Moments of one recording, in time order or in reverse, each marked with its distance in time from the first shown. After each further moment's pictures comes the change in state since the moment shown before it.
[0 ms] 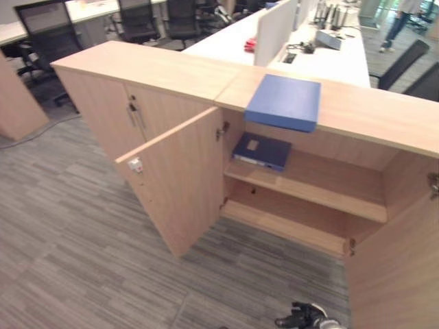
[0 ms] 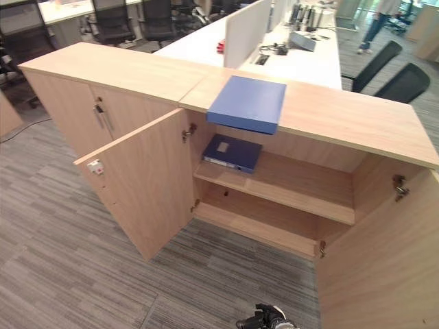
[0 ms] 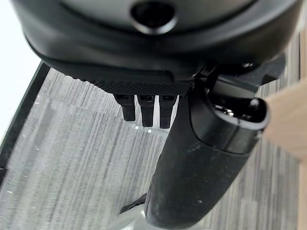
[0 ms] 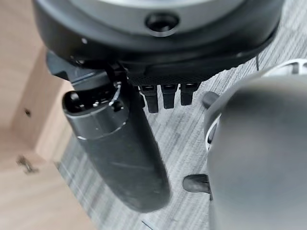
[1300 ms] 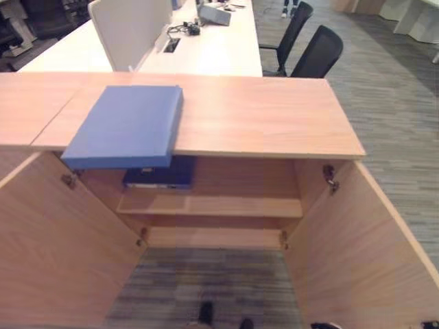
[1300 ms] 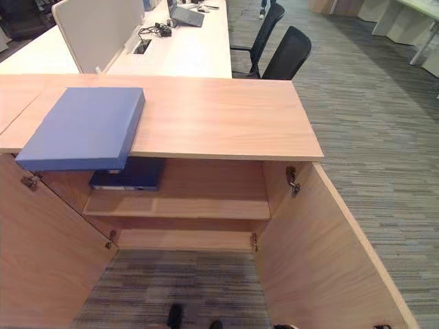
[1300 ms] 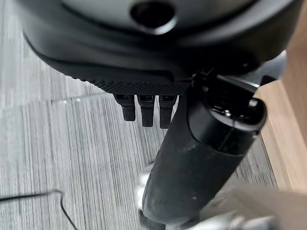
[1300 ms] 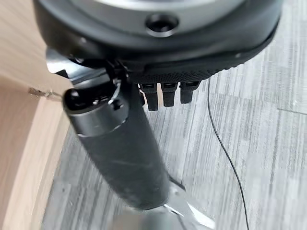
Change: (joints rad) left arm -0.028 -0.021 -0.007 0.046 0.078 0.012 0.000; right arm 0.052 -0.074 0.070 0.067 -0.043 0.006 -0.004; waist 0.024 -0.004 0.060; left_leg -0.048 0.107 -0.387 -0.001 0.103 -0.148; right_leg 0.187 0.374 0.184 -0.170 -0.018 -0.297
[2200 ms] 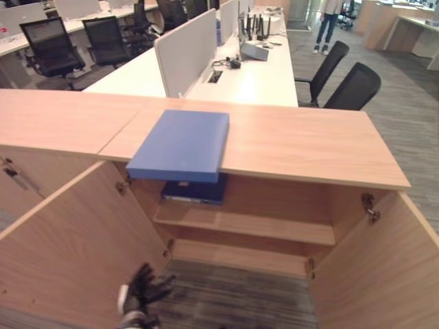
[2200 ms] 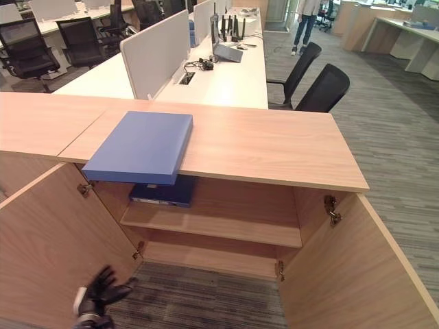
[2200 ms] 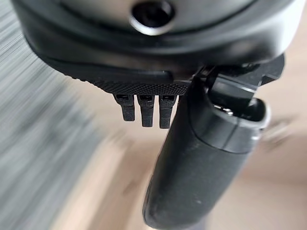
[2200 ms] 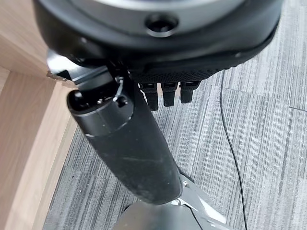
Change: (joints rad) left arm 0.317 -0.018 0.407 -1.057 -0.224 -0.031 0.182; right arm 0.068 -0.002 -0.080 0.023 -0.039 0.040 -0.011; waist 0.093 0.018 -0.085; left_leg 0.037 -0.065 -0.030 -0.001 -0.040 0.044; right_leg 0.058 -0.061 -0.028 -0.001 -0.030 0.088
